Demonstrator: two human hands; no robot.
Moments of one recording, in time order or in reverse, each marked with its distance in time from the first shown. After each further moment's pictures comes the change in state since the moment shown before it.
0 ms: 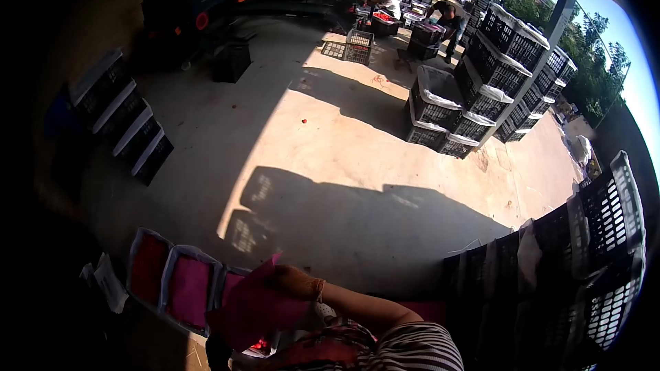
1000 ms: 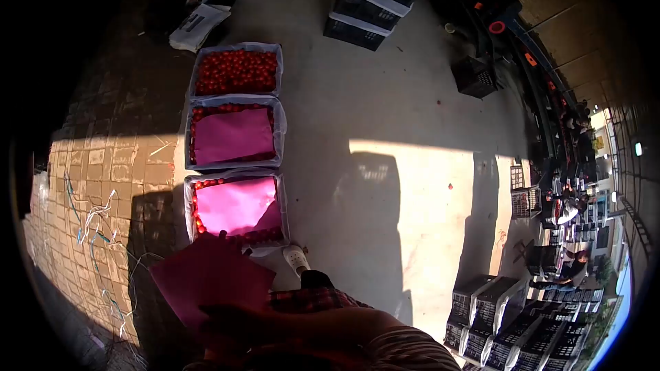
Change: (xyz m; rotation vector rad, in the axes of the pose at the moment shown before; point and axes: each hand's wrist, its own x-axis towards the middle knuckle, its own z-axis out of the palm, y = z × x) left_hand -0.060 -0.148 0.191 -1.040 0.629 -0.208; right_hand 0.090 0.012 0.156 -0.230 -1.482 0.309
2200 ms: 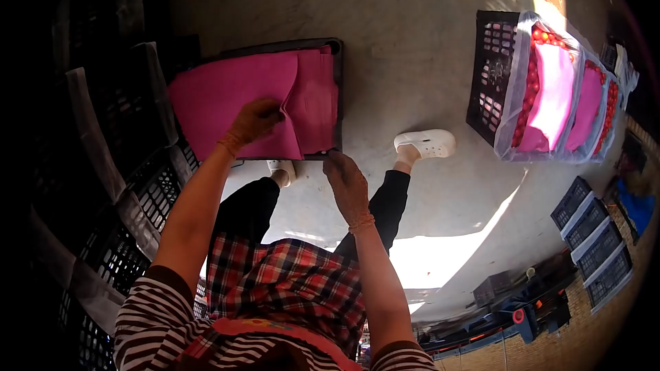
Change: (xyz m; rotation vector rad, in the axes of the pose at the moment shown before) left_hand -0.082 -0.614 -0.087 -0.261 0.468 -0.003; right_hand -0.059 0.627 0.098 -0.624 -0.127 0.669
